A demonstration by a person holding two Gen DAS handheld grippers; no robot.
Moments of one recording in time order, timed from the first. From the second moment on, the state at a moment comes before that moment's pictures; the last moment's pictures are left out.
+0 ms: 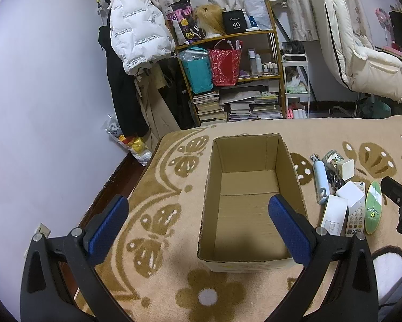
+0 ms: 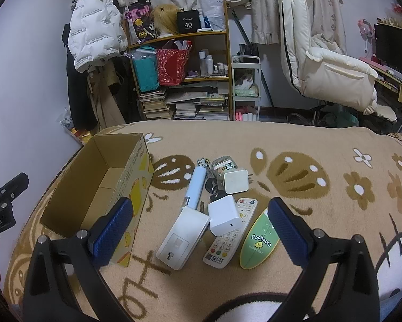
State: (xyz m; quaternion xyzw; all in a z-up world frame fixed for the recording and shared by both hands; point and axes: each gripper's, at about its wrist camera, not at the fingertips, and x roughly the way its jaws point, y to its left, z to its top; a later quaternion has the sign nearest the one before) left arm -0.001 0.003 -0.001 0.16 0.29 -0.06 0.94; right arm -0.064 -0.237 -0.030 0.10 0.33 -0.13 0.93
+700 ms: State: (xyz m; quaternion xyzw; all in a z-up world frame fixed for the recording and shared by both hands) left arm 0.038 0.013 -0.011 0.12 0.35 -0.06 0.93; right arm -0.053 -0.251 -0.038 0.11 0.34 -0.15 0.92
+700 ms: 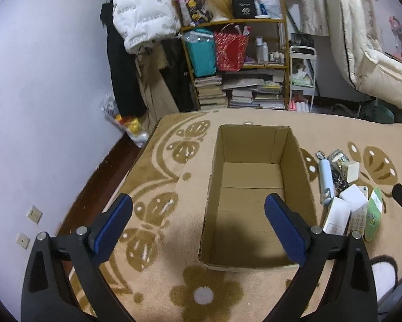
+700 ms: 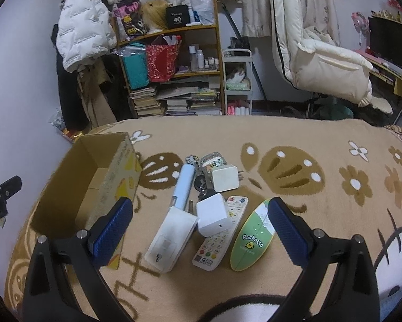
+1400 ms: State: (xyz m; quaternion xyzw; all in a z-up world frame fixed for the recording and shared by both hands) left arm 0.132 0.009 -0.087 0.15 0.49 -0.03 0.86; right arm 0.012 -0.265 -0.114 0.17 0.42 -0.10 0.89
